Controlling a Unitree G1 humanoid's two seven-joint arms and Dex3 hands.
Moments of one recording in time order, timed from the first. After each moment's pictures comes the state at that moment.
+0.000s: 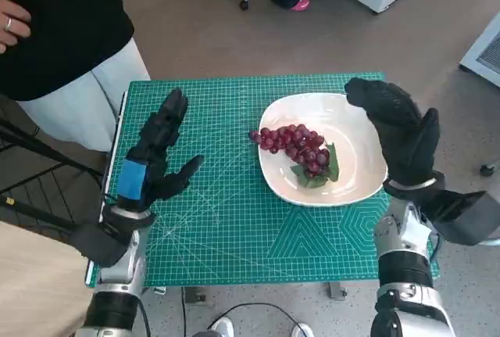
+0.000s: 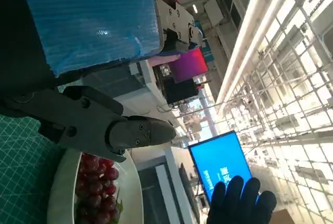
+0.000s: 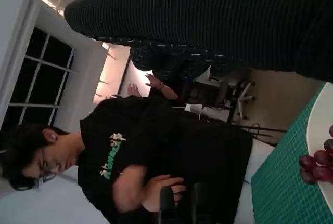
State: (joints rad) left arm -0.35 0.19 0.11 0.45 -0.16 -0.69 -0.28; right arm -0.80 -0.15 -0.32 1.00 0.43 -0.87 0.83
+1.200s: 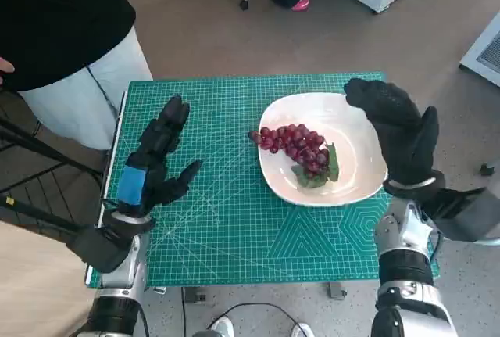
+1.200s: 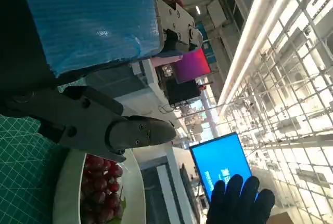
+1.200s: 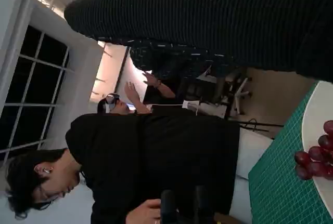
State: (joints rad) left arm -0.33 0.18 0.12 0.45 -0.16 -0.69 -0.28; right arm -0.82 -0.15 -0.33 1.03 0.43 -0.86 0.85
